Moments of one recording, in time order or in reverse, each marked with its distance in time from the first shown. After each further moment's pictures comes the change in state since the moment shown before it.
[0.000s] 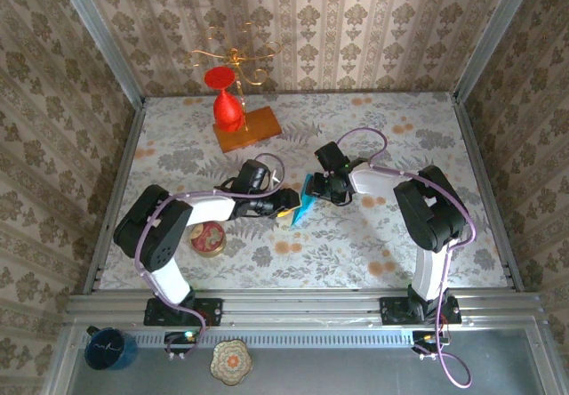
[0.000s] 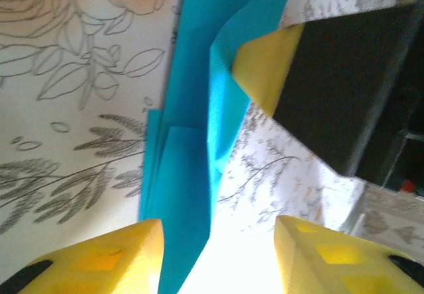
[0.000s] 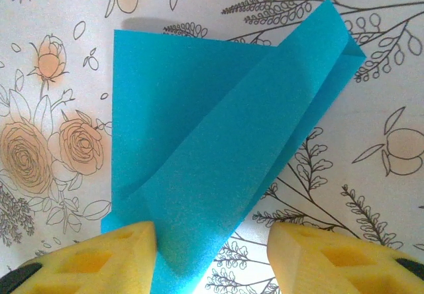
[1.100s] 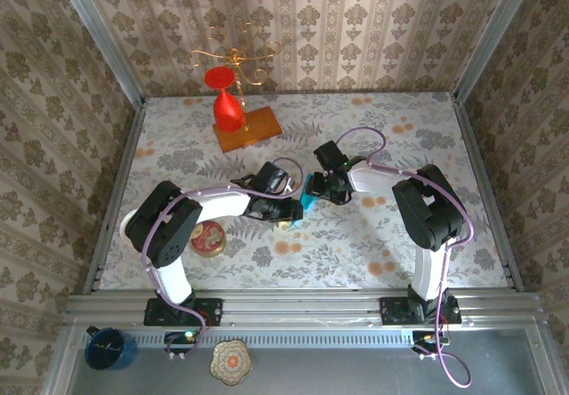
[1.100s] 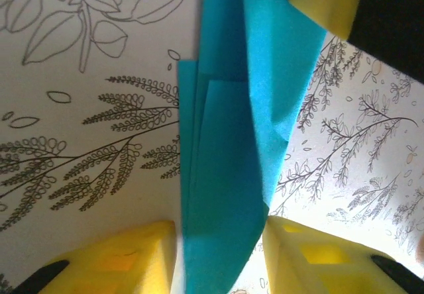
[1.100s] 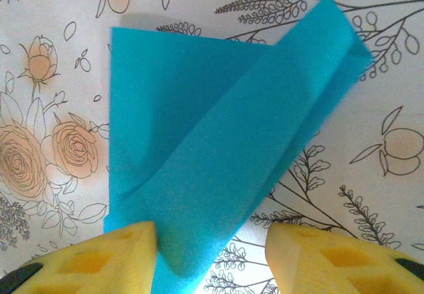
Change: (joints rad) left arm -0.099 0.074 0.151 -0.303 -0.178 0.230; right arm 0.000 0.019 0.028 -0.037 0.001 0.008
